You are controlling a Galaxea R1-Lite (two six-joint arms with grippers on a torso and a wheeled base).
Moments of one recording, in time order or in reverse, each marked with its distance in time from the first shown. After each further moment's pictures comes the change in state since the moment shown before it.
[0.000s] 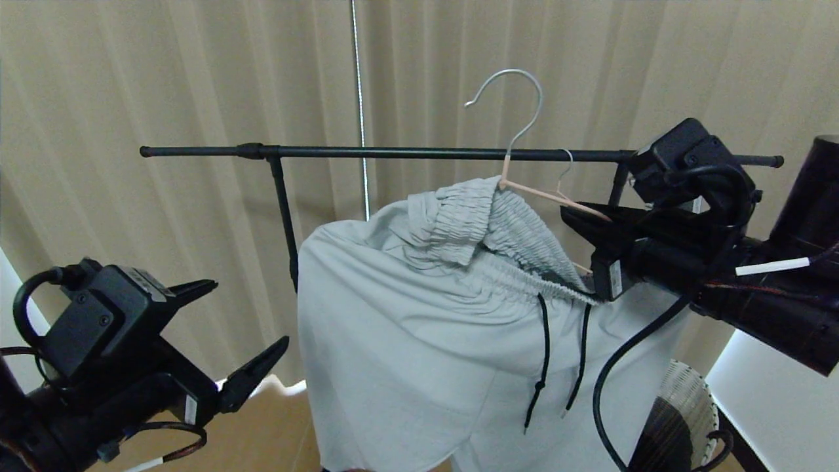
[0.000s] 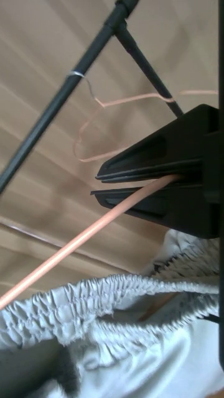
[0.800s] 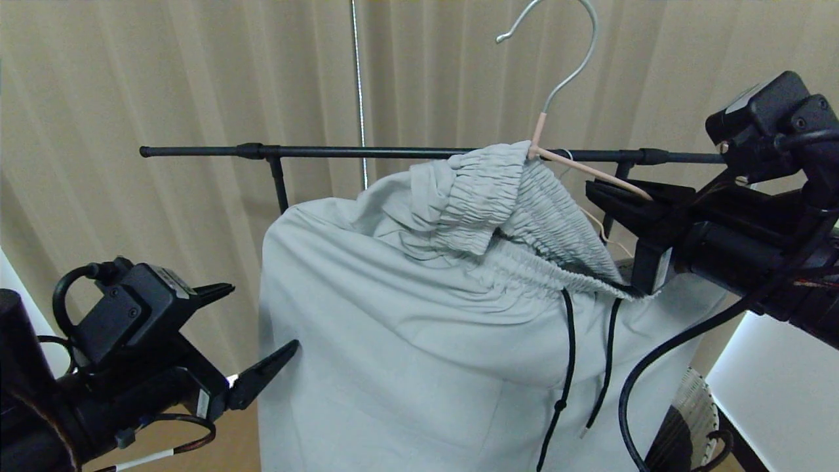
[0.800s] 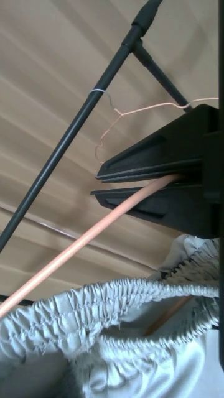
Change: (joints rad) left arm 0.062 0.067 -0.021 -0.004 -0.110 0.004; right arm 0.043 -0.102 0.007 0.009 0.001 0.001
